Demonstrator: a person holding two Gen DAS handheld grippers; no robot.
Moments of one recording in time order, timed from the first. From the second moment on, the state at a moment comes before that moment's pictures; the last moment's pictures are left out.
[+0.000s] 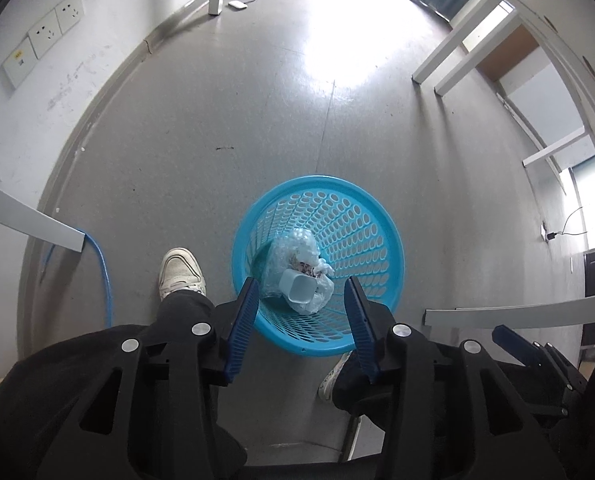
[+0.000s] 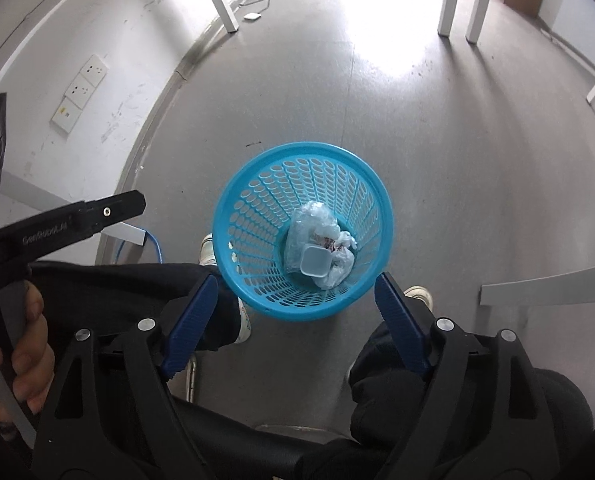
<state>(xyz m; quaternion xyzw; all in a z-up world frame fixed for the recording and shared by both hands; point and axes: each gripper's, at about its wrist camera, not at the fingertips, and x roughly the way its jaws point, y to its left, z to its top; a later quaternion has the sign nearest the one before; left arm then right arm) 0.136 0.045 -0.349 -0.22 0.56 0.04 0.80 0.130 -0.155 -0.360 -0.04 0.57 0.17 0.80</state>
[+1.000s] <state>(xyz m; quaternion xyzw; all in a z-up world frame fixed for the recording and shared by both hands) -0.042 0.029 -0.173 -0.14 0.37 0.02 0.92 -0.037 -0.227 -0.146 -0.02 0.34 0.23 0.91</state>
